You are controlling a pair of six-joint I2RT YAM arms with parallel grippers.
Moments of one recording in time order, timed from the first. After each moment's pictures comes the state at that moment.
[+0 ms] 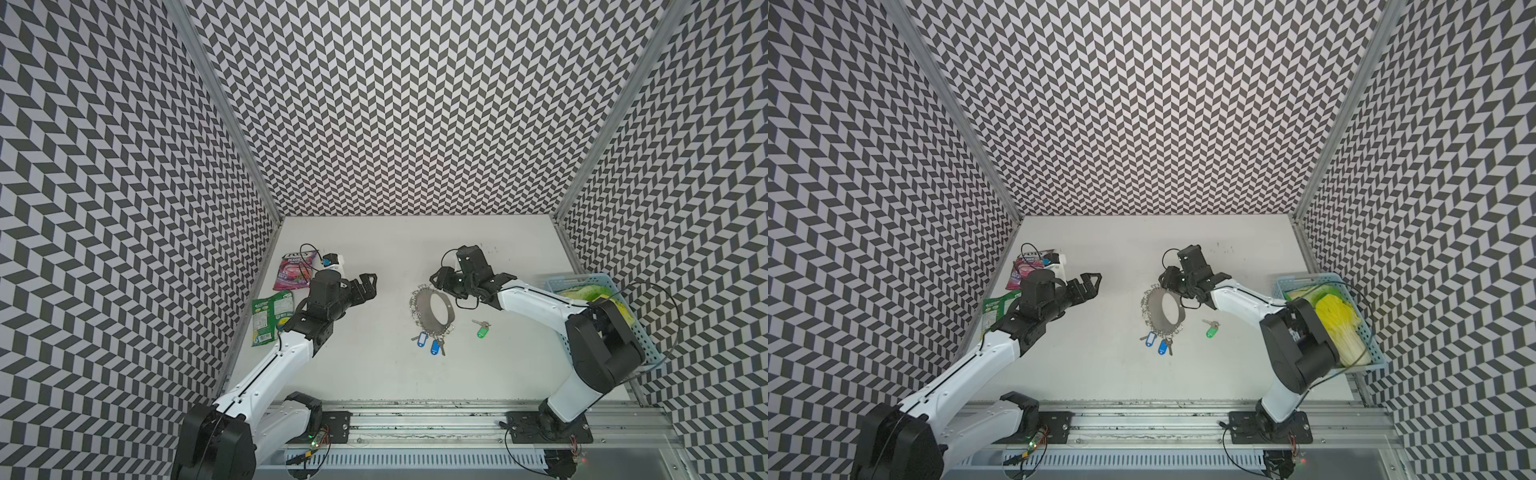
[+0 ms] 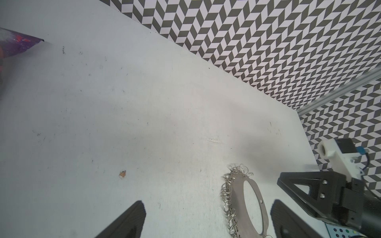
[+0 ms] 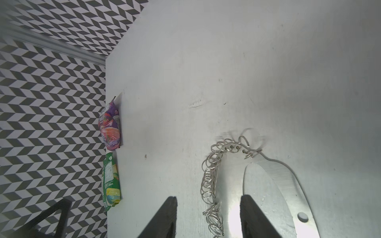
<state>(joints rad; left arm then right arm) -0.33 1.05 0.63 -0.05 0.07 -0.60 0.54 1.68 1.04 -0.13 -0.20 0.88</state>
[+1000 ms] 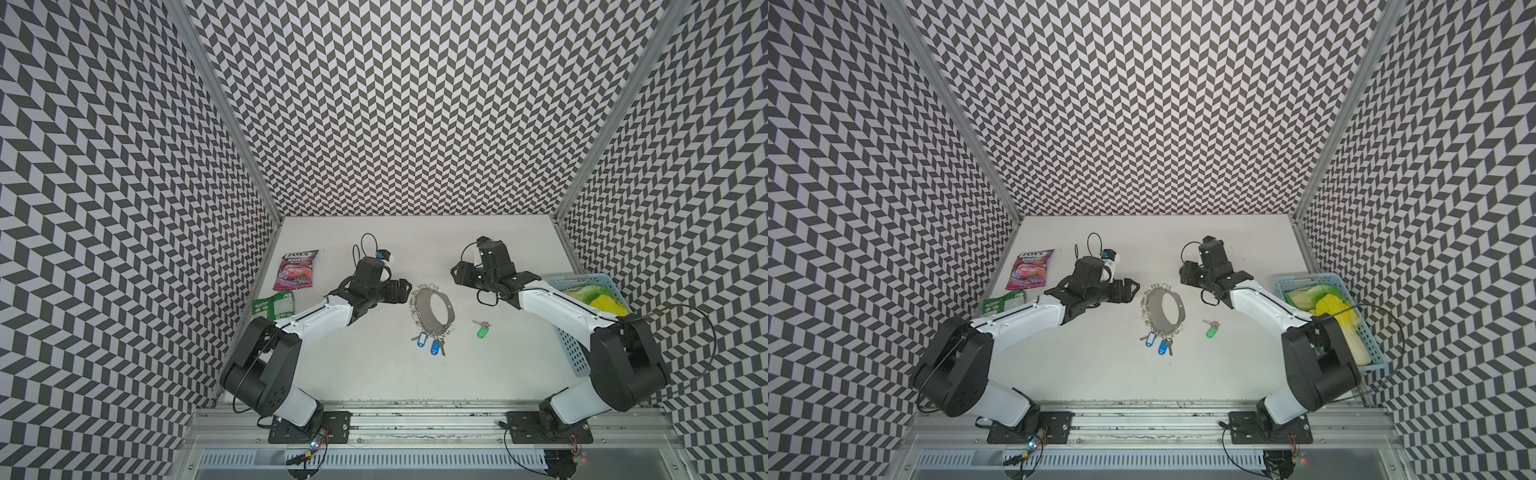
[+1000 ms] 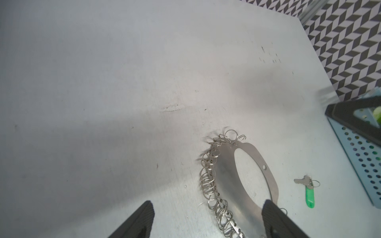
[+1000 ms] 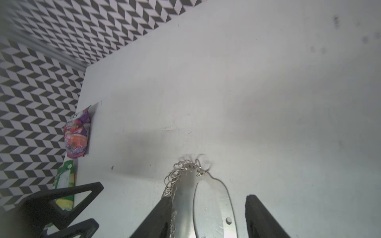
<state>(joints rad) -0.52 1.55 0.87 -0.01 0.18 -0.35 0.39 1.52 1.00 -0.20 -0.12 0.58</state>
